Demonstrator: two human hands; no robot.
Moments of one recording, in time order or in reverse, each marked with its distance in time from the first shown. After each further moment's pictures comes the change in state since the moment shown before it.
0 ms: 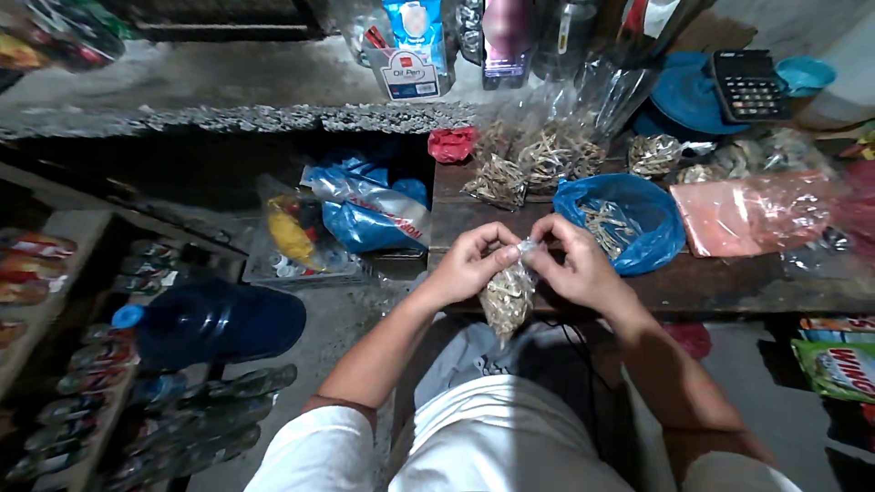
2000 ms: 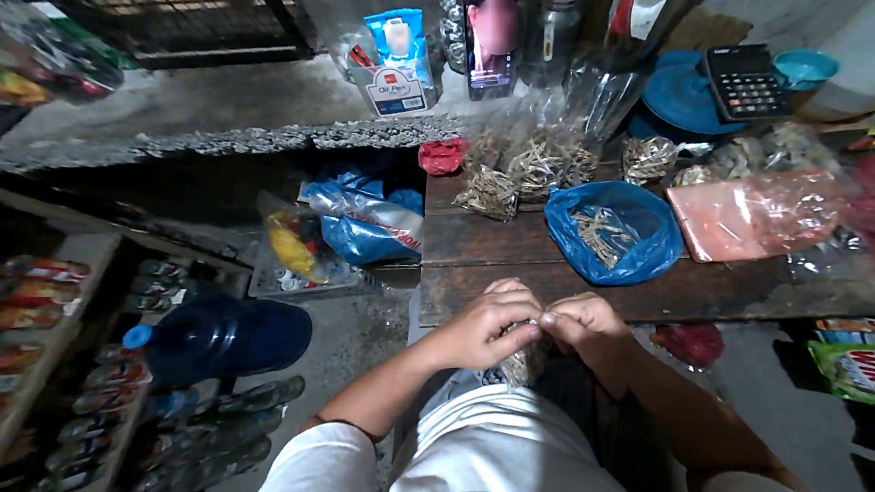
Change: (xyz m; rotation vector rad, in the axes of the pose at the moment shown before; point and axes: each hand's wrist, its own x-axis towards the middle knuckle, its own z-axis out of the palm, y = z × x) left_hand -0.014 -0.006 0.029 0.322 -0.289 0.320; right_hand -0.048 -0.023 -0.008 0.550 -0.088 0.216
